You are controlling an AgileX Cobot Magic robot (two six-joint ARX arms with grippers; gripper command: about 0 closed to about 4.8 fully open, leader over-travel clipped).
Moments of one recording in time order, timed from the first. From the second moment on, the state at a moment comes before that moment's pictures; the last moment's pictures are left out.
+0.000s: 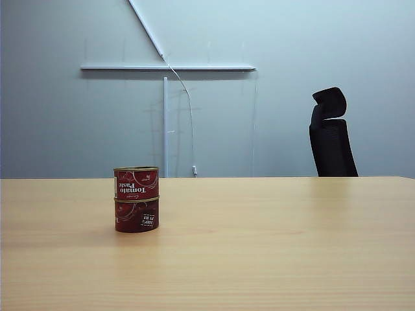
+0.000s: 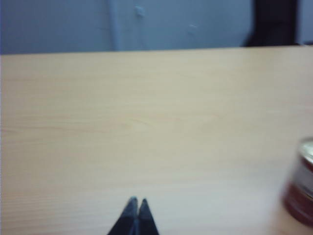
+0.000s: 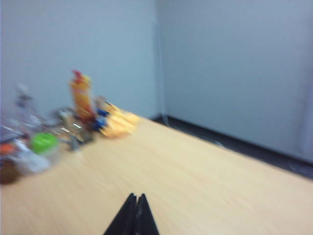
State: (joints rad) left arm -0.11 0.08 0.01 0.00 0.02 0.01; right arm 0.64 1.12 1.00 0.20 -0.12 0.07
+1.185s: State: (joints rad) left arm -0.04 0.00 0.01 0.00 0.02 0.01; right arm 0.62 0.77 0.67 -0.16 0.34 0.06
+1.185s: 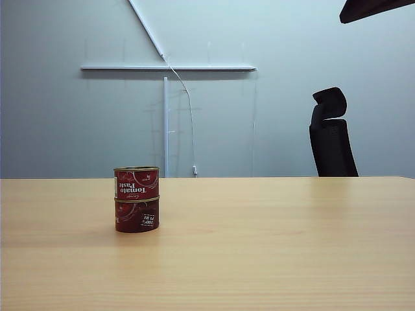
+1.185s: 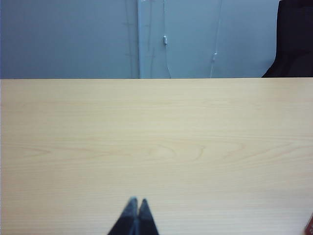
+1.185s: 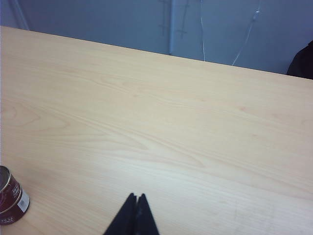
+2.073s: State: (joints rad) left arm -0.04 0.00 0.01 0.00 0.02 0.01; right arm 0.40 0.55 0.46 -0.02 0.31 0.03
